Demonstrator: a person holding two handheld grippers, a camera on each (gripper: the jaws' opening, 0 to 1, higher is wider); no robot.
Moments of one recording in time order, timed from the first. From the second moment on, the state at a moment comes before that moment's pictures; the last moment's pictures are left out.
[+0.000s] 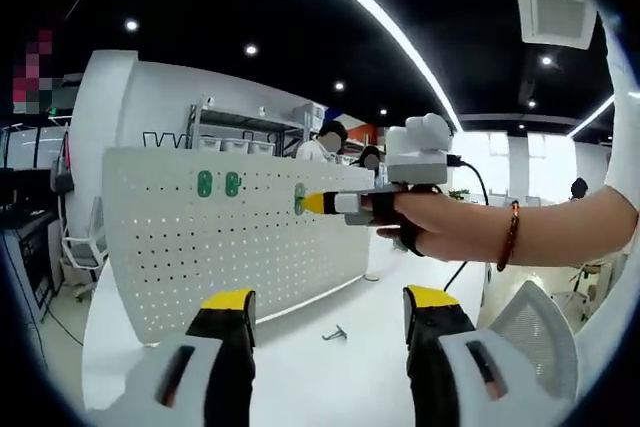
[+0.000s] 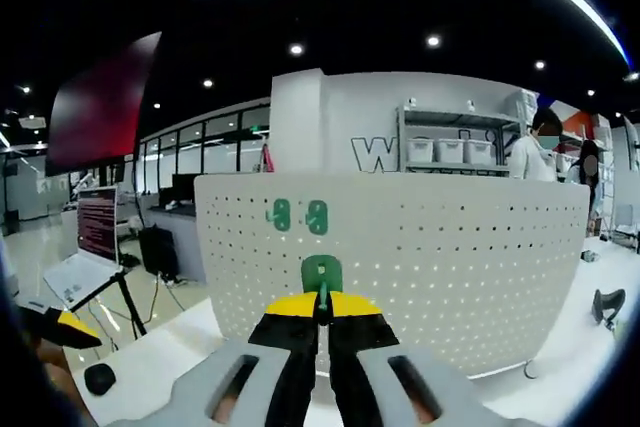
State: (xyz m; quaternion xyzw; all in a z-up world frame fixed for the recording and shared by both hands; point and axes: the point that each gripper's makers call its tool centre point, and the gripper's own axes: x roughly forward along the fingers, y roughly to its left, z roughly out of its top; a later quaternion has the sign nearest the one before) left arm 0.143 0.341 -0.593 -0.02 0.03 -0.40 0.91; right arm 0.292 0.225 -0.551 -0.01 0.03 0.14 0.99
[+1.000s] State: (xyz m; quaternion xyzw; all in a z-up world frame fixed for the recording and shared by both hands) left arm 0.160 0.364 -0.599 -0.02 0.04 -0.39 0.92; right arm 0.350 0.223 -0.527 0.02 0.01 0.09 1.00
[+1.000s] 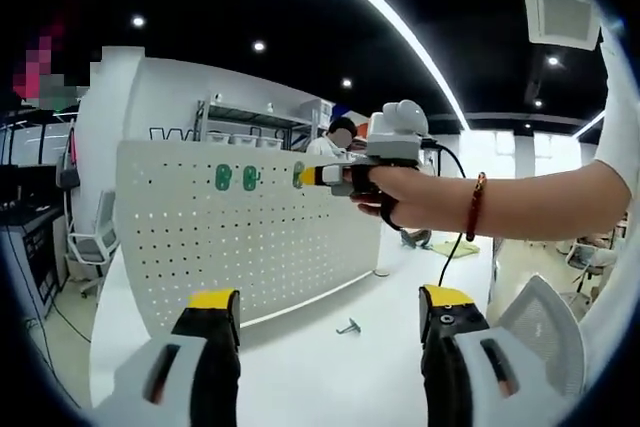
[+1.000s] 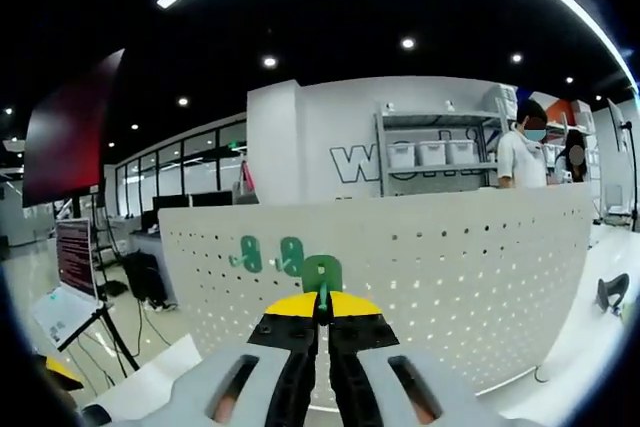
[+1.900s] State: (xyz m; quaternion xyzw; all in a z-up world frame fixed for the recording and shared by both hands) left arm 0.174 0.373 -0.603 -0.02 0.03 -0.38 0.92; right arm 0.389 0.221 -0.523 0.04 0.01 0.07 1.00
